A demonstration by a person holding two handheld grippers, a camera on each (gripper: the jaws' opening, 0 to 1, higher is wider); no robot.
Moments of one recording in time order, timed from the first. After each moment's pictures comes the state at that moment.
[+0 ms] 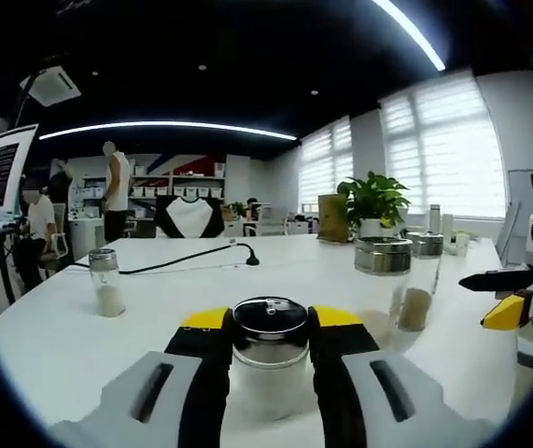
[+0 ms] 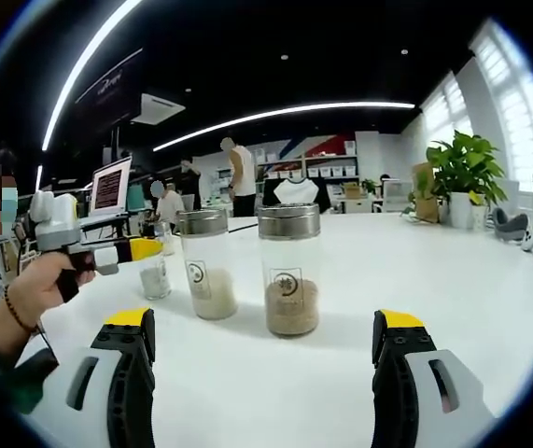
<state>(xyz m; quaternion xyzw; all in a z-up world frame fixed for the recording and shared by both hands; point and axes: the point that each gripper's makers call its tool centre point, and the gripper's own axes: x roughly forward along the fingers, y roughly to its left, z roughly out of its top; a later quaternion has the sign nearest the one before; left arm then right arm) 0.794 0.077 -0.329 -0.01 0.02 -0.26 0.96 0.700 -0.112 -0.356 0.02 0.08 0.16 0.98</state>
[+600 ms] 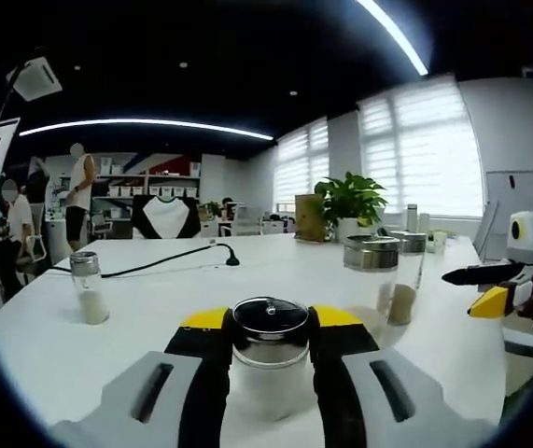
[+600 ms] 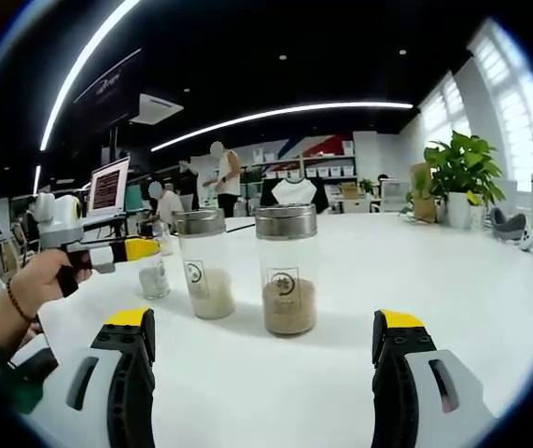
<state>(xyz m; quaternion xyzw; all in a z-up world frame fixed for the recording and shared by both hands) 0.796 0.075 -0.329 -0.01 0.01 -0.33 0.94 0.698 -0.112 -0.356 0.02 0.08 0.16 0.98</state>
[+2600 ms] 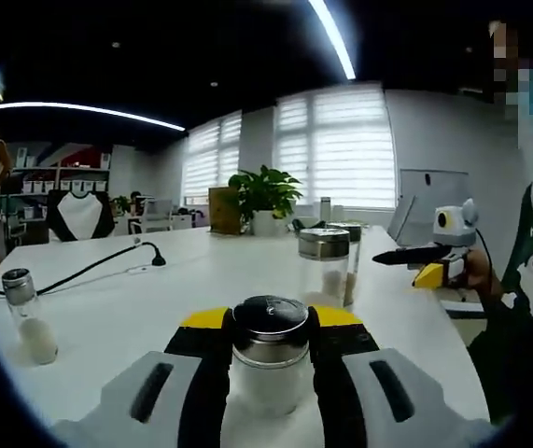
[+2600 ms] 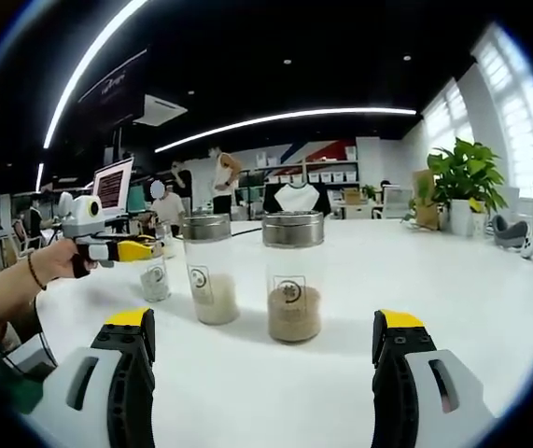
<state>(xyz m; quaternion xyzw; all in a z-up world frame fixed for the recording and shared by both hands) 0.788 0.068 -0.329 0.00 0.03 -0.54 0.84 0.699 -0.105 -0.352 0.01 0.07 0.17 0.98</state>
